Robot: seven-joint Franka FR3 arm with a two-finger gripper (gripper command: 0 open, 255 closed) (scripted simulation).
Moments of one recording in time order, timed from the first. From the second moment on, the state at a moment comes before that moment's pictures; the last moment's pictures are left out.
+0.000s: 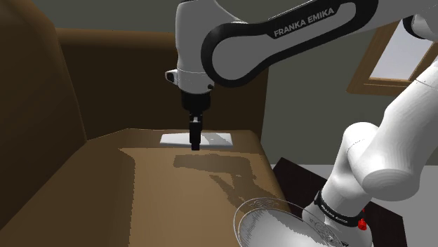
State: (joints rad) arm 0.27 -0.22 0.24 -2.25 0.03 2.03 -0.24
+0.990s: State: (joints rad) arm 0.27 -0.21 0.24 -2.25 0.02 2.04 -0.24
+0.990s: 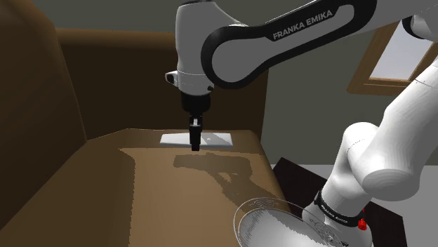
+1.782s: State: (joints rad) arm 0.27 -0.24 0.23 -2.16 0.03 1.92 -0.25
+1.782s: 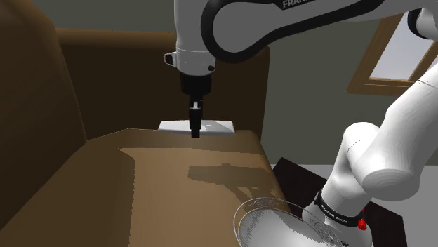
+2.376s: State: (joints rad) arm 0.27 -0.26 0.23 -2.05 0.03 1.80 -0.25
